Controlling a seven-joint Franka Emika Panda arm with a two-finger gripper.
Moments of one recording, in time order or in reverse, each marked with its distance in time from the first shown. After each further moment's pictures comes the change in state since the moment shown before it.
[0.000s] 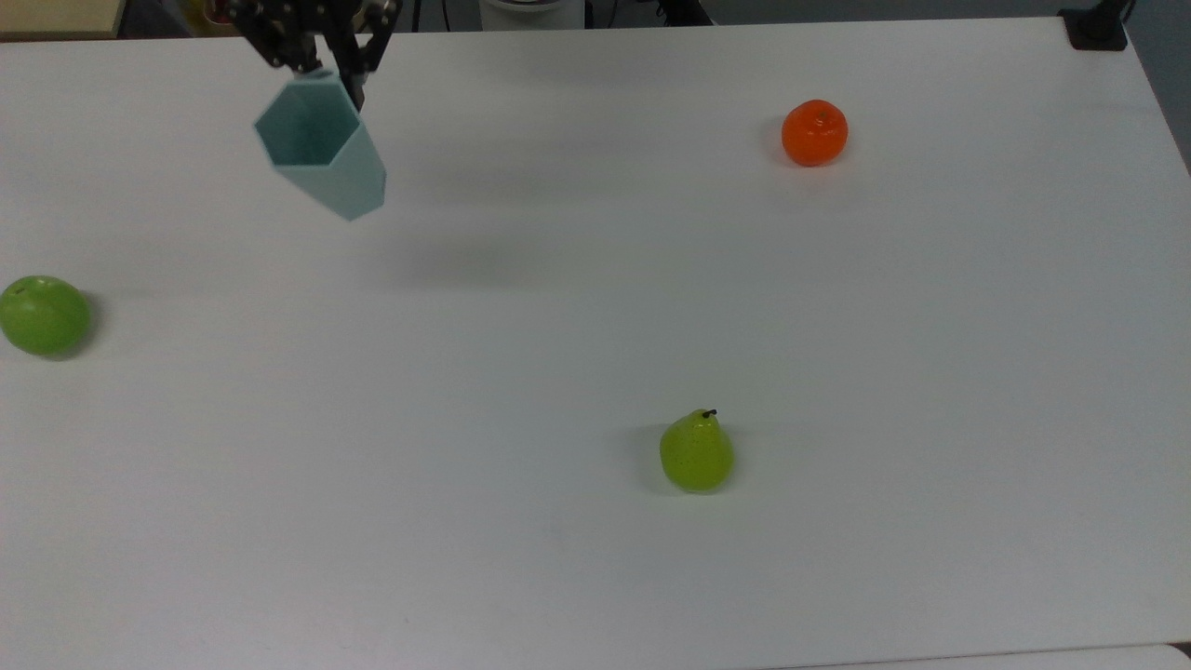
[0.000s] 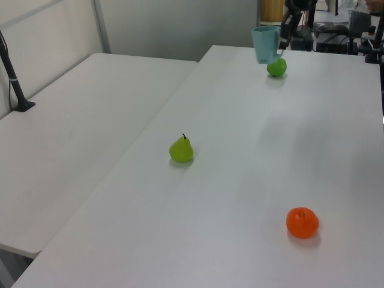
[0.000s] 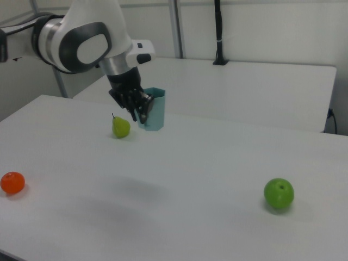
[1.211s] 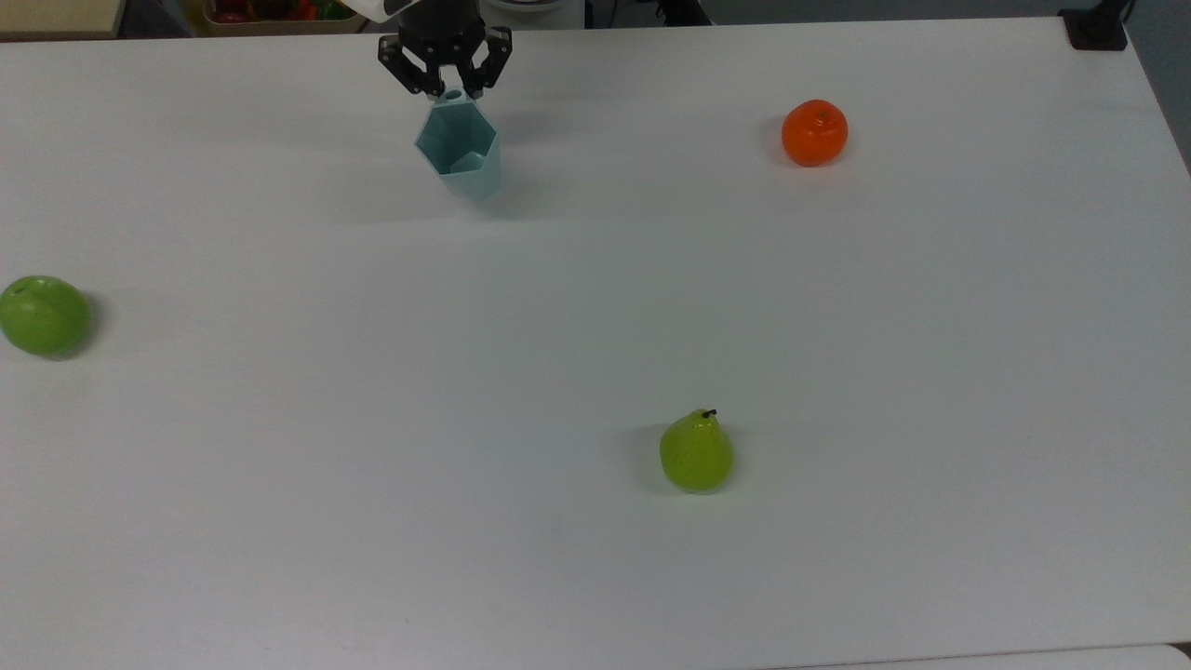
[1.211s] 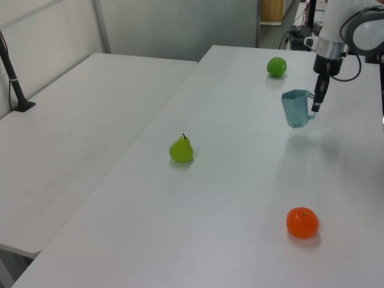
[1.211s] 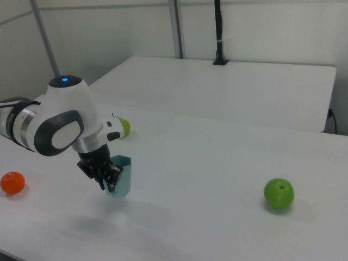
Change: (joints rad) arm 0.096 -0.197 0.001 -0.627 -0.057 0.325 -0.042
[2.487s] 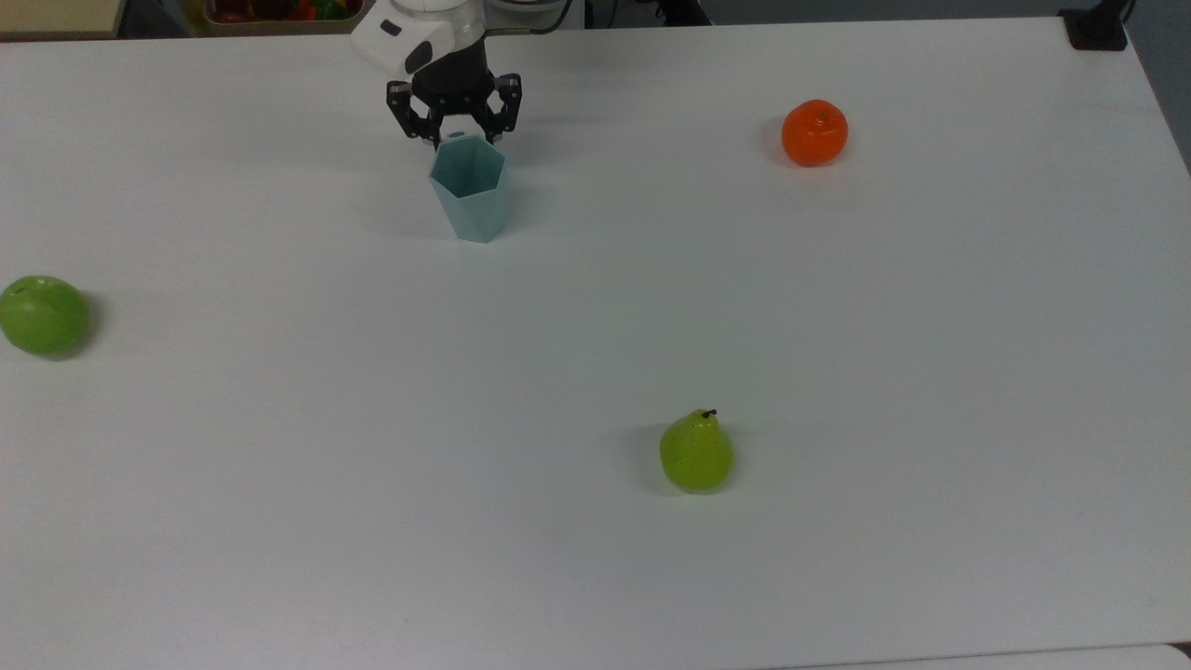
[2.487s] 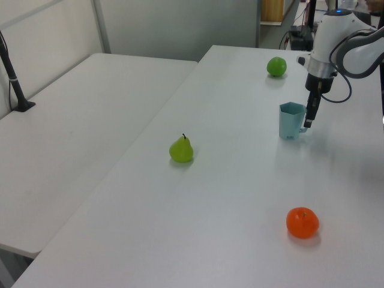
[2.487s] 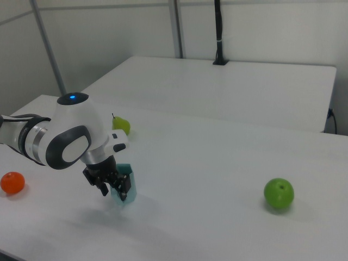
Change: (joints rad) arm 0.015 0.120 0.000 -0.020 -0.005 0.152 -0.004
